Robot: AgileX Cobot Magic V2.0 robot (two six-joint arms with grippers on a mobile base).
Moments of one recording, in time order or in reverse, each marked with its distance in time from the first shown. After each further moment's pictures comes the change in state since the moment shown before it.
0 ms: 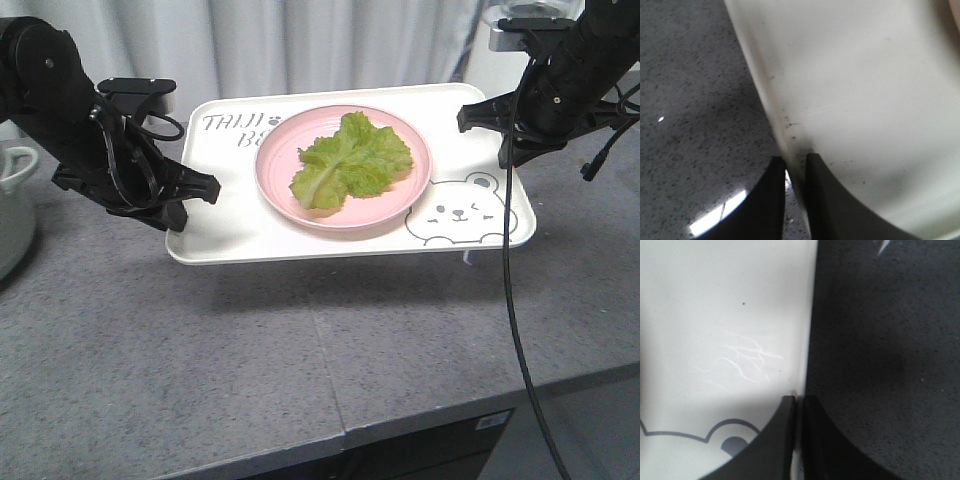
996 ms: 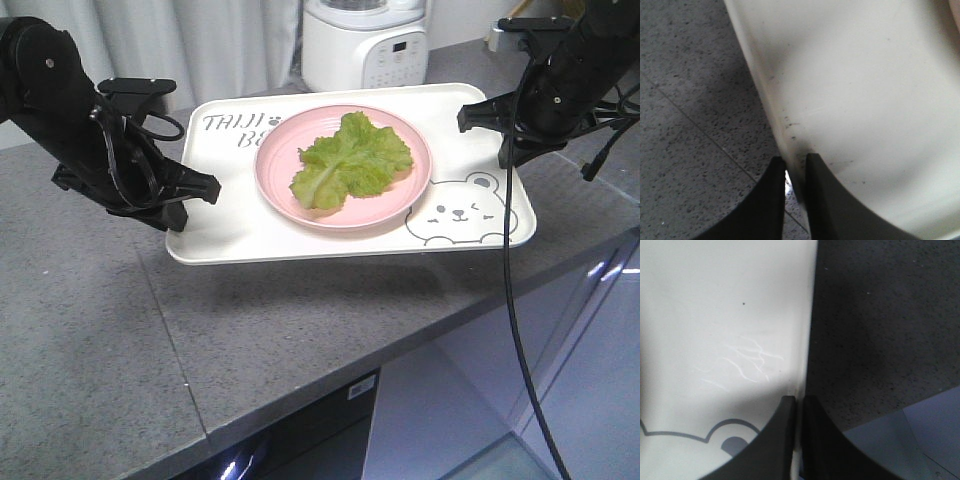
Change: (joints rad) left arm 0.000 0.000 0.000 0.000 0.000 0.000; right arm 0.000 0.000 0.000 -0.001 0.000 0.000
